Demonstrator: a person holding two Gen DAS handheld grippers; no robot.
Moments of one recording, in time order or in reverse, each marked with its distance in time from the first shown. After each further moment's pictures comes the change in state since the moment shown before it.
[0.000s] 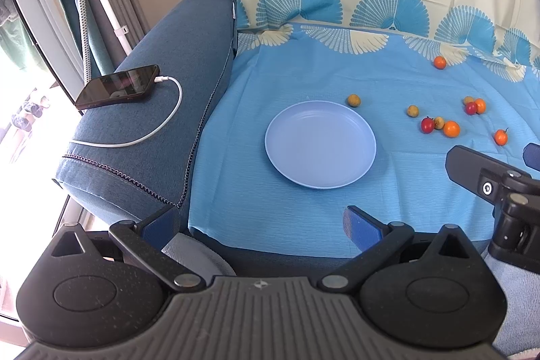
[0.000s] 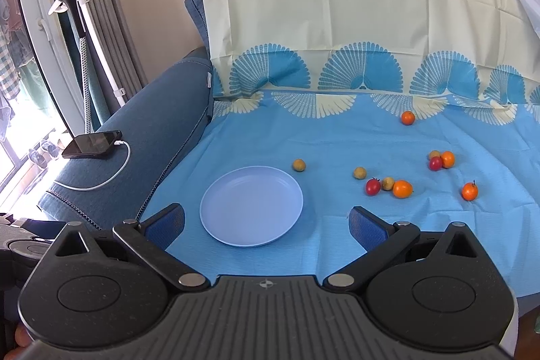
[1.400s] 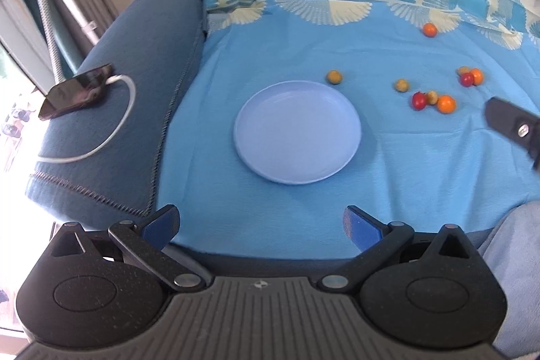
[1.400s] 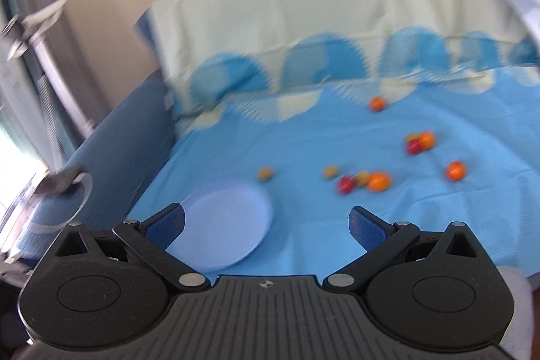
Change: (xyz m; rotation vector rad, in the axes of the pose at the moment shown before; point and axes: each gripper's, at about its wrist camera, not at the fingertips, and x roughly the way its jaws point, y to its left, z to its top) left arm 0.054 -0.048 0.026 0.108 0.047 0.012; right arm 0.031 -0.062 -0.009 0.182 -0.052 -0.084
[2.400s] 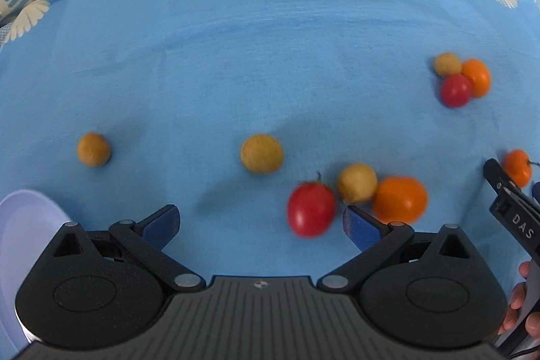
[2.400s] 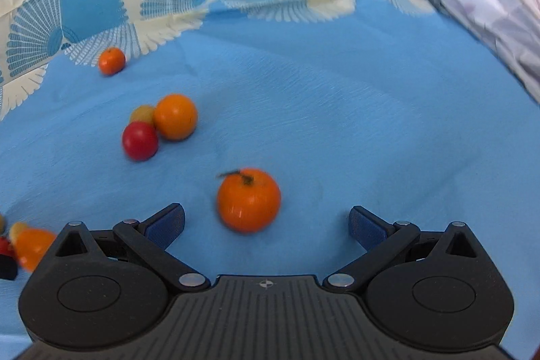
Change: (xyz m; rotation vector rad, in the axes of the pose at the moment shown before) left arm 0.278 -0.242 0.148 0.139 0.282 -0.260; right arm 0.259 -0.280 0.000 0.120 0.090 -0.514
